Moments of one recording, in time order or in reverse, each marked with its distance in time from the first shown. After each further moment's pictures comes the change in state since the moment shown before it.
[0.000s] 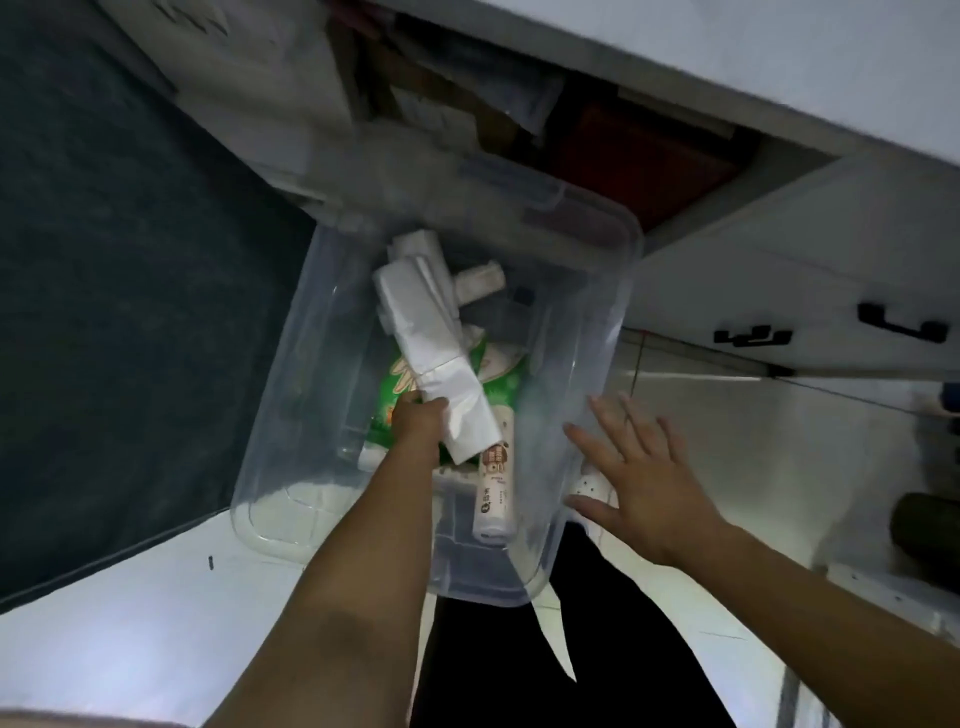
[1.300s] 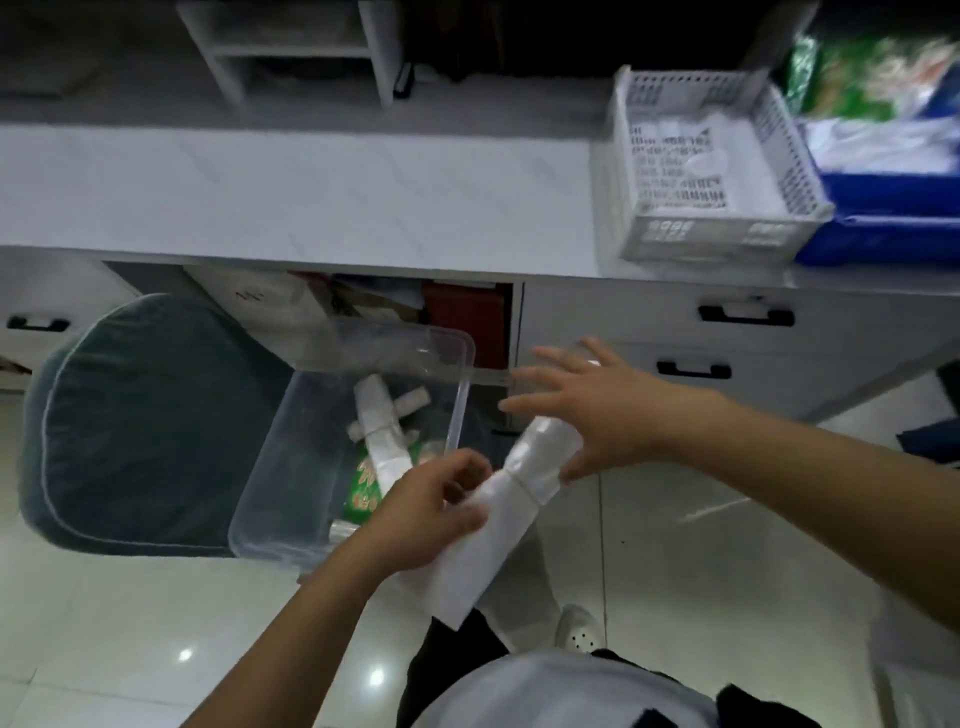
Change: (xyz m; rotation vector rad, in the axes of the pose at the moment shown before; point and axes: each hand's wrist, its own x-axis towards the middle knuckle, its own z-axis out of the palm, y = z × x) left_hand -0.415 -0.063 0.013 0.828 -0.339 1.130; right_hand -0.223 0.089 -0.184 -0.251 0.241 -0.361
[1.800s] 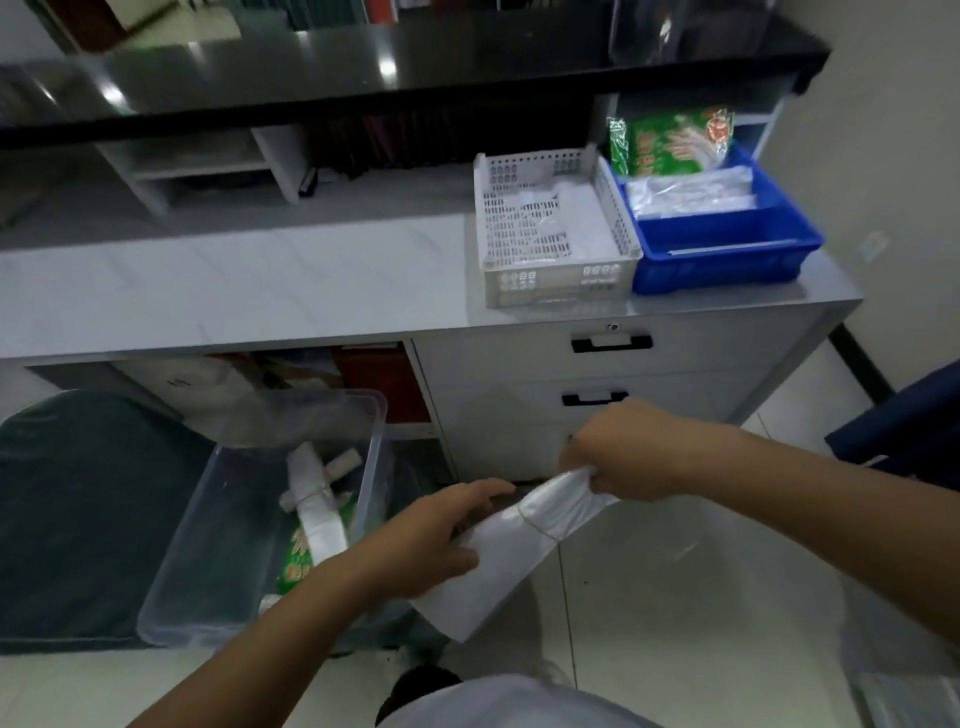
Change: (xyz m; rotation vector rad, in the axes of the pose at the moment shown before) left_hand 0.026 0.121 0.100 0.391 -0.233 0.182; right_hand -0.177 0.065 0.019 -0.076 -0.068 0.181
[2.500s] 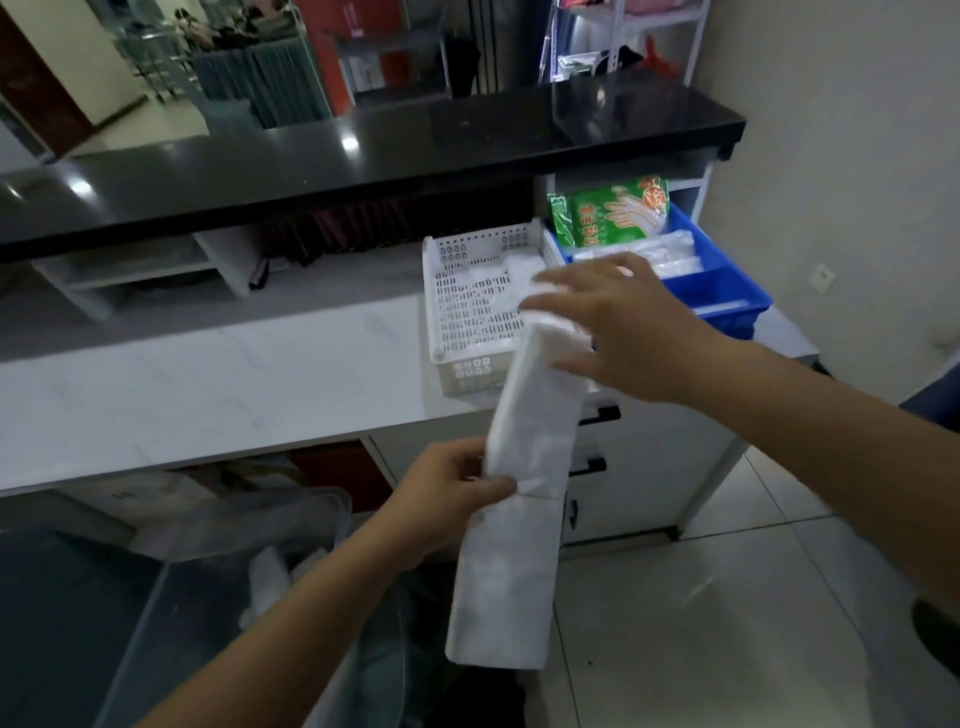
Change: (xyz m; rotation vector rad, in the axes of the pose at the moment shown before) left_hand 0.123 0.078 -0.086 -0.614 0.226 0.017; right_hand -0.006 0.133 -0.103 0.161 0.700 0.241
